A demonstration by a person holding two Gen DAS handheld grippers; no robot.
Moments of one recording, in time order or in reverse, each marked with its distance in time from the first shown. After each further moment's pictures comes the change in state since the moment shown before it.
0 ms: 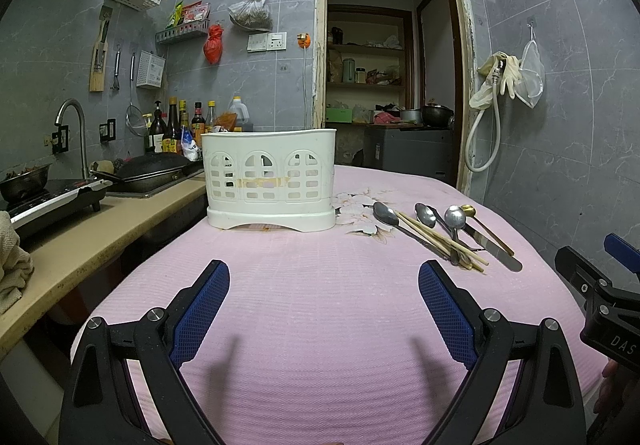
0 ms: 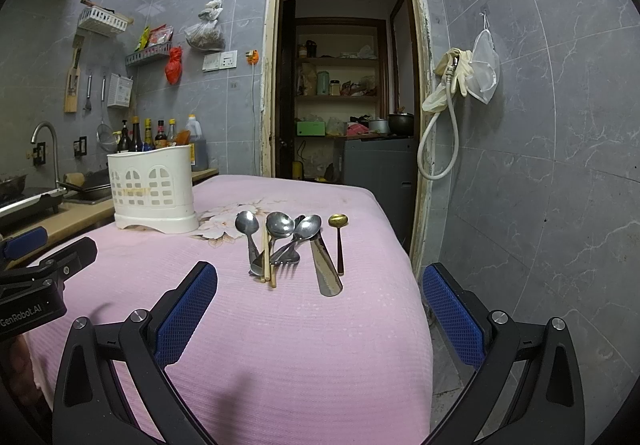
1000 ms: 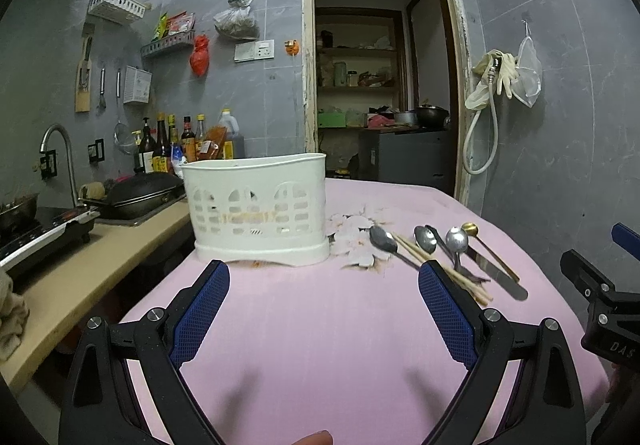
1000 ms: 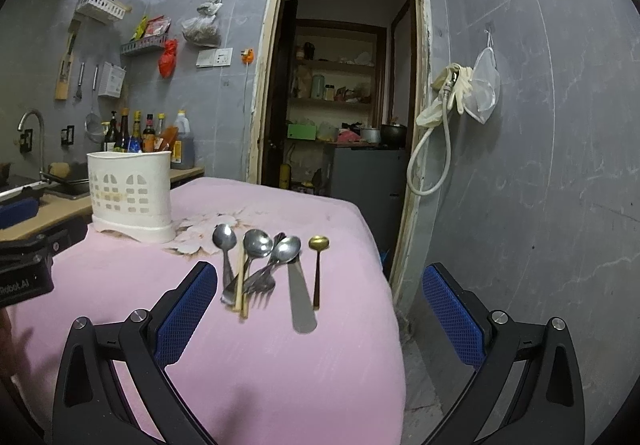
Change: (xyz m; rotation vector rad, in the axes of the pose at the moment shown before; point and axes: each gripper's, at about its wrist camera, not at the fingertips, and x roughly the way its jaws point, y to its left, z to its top) left arm 0.027 -0.010 0.030 0.047 -0.007 -0.012; right arm 0.020 -0.009 0.028 -0.072 -0.010 -0.055
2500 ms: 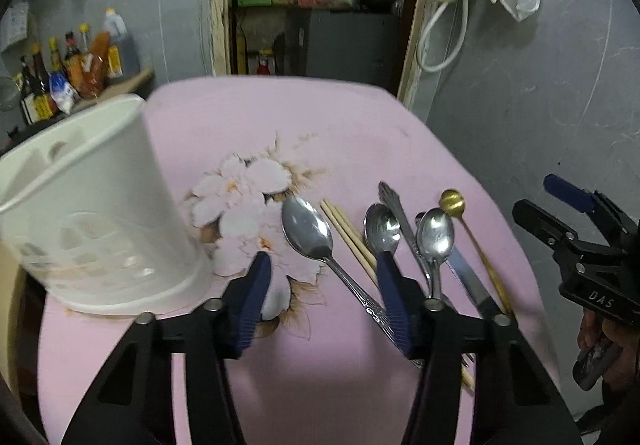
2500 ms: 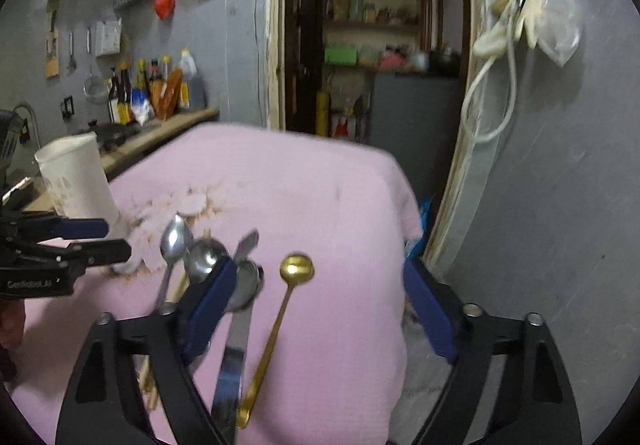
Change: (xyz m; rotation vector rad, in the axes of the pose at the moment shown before) left arm 0.197 -0.034 0.050 0.051 0.521 -0.275; right arm 0.175 -0.060 0.046 0.000 0.348 0.219
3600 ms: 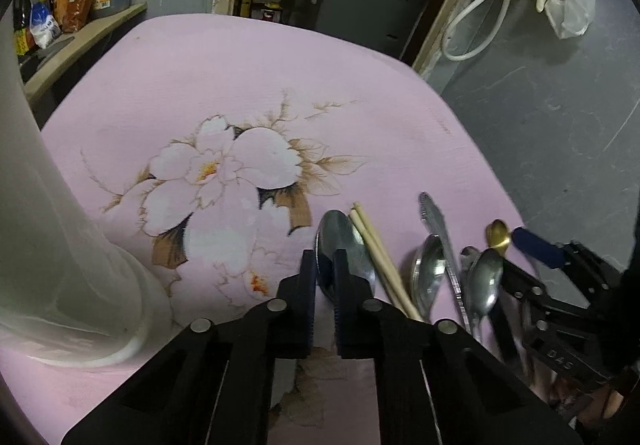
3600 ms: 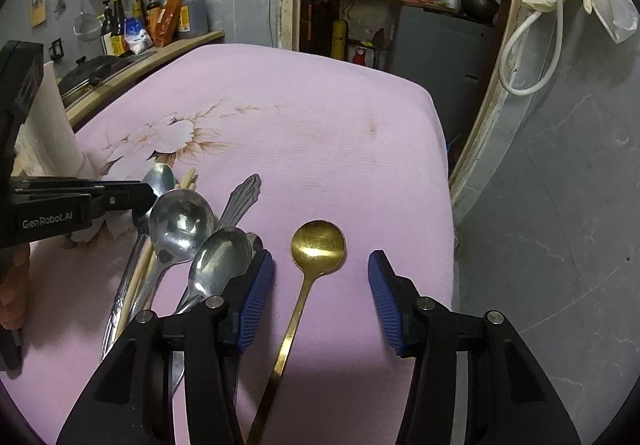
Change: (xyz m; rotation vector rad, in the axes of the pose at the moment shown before) left arm 0.071 0.039 0.024 -0.162 0.130 -0.105; right arm 0.072 0.015 0.005 -0.056 0.255 0.025
